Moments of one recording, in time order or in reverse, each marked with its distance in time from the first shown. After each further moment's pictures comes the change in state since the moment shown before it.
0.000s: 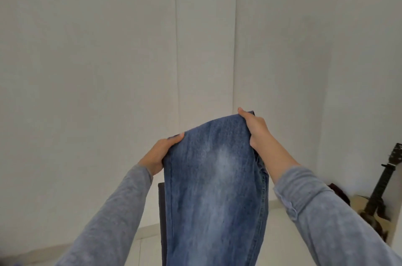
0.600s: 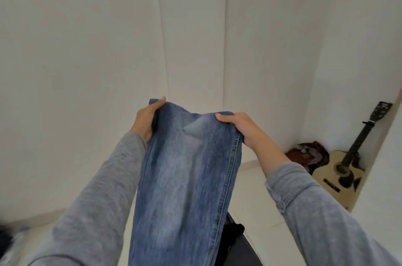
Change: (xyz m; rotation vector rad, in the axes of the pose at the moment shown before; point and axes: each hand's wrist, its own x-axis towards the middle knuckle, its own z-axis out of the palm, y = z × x) left_hand 0.022 -0.022 -0.008 -0.209 0.296 -0.039; right_hand -0.012 0.082 -0.025 -0.228 -0.253 0.102
